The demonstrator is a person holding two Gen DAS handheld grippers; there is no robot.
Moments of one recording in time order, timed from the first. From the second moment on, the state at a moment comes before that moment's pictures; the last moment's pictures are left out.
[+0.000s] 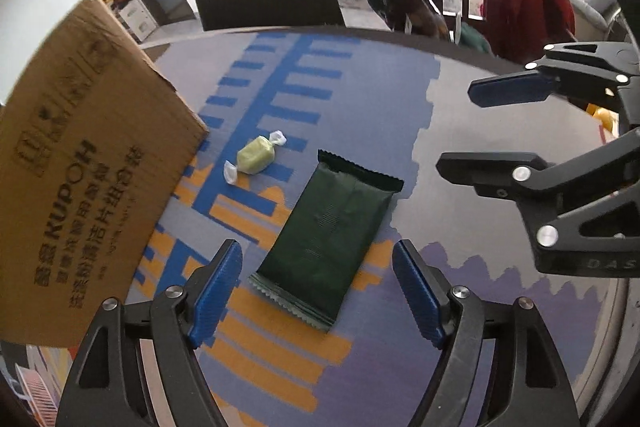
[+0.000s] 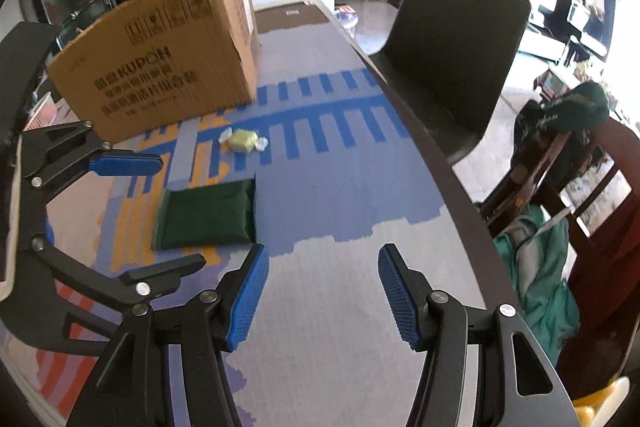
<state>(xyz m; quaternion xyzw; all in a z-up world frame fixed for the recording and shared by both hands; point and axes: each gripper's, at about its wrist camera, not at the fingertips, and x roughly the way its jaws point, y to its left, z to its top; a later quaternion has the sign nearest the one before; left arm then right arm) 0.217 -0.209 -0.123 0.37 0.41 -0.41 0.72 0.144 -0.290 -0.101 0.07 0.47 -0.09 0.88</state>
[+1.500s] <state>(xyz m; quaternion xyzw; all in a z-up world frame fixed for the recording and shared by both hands) 0.241 -0.146 -0.094 0.15 0.45 -0.24 0.85 0.194 -0.278 -0.099 0.03 0.46 0.03 0.89</state>
